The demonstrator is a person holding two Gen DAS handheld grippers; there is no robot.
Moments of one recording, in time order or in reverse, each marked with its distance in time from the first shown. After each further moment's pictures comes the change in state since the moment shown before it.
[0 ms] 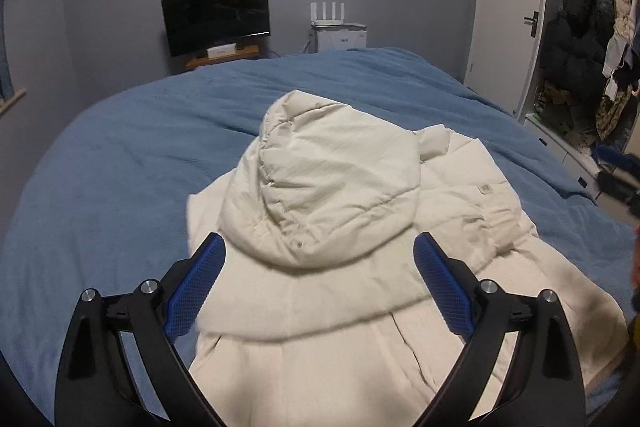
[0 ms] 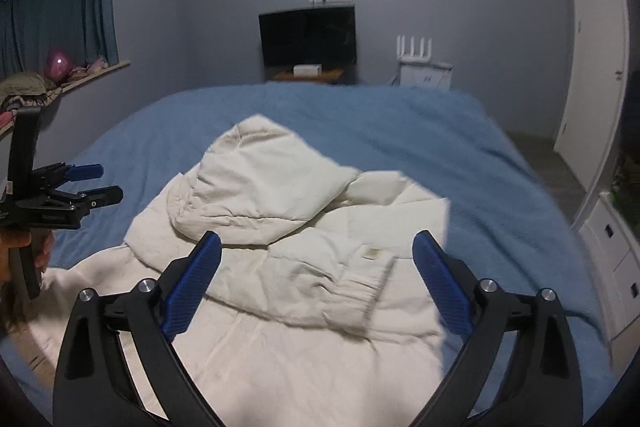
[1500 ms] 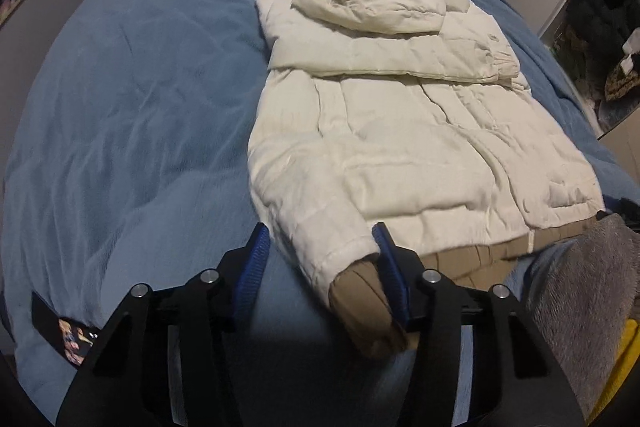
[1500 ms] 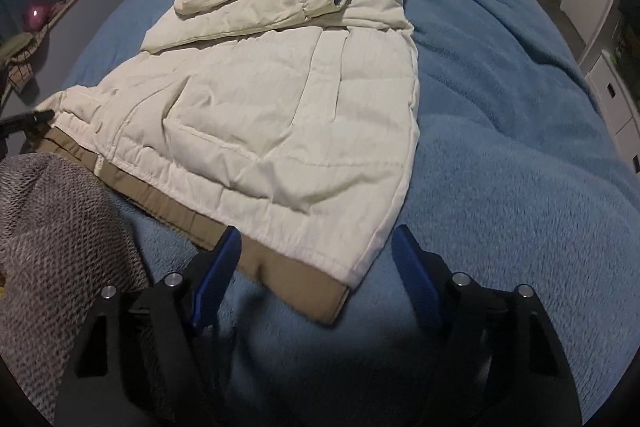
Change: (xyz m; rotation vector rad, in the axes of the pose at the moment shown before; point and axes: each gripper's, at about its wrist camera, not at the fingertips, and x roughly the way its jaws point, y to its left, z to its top) left arm -0.112 0.064 -0.152 -0.161 0.463 -0.026; right arm -0.089 -0.031 -0.182 0.152 0.605 0.097
